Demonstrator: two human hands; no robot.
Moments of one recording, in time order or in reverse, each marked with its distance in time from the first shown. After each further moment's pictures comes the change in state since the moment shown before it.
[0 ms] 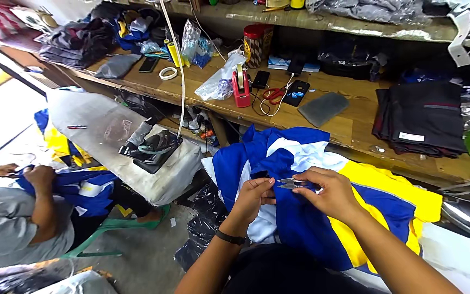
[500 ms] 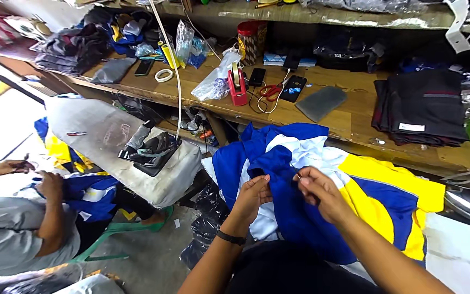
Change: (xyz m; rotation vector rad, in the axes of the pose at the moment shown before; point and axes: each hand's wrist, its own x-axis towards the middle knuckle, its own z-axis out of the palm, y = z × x) left_hand 0.001 -0.008 -0.005 -0.035 0.045 -0.049; right_hand -0.016 -0.014 0.025 1.021 -0.017 0.371
